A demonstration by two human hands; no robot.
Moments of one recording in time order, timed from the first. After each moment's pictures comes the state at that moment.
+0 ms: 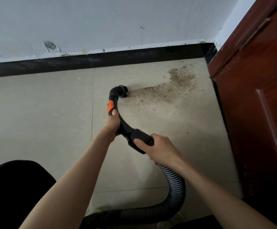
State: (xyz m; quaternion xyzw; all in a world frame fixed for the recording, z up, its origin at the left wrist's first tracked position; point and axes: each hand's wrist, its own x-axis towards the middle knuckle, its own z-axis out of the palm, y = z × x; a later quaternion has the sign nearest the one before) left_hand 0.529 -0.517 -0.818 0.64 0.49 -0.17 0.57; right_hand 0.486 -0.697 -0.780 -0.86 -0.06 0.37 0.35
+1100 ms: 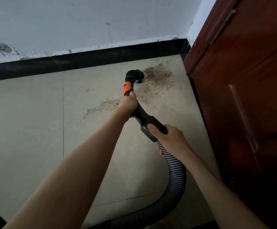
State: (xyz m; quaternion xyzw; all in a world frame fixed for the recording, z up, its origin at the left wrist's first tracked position) left_hand 0.625 -0.632 -0.818 0.74 0.33 -0.25 0.52; right_hand 0.528 -0.785 -0.798 -0.83 0.10 0.30 0.47
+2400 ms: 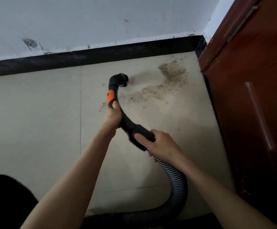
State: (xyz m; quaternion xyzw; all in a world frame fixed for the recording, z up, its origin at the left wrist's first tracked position) left_hand 0.559 -0.566 -0.817 0.72 0.43 -0.14 0.53; right_hand 0.502 -0.738 -0.793 -0.83 -0.01 0.37 0.42
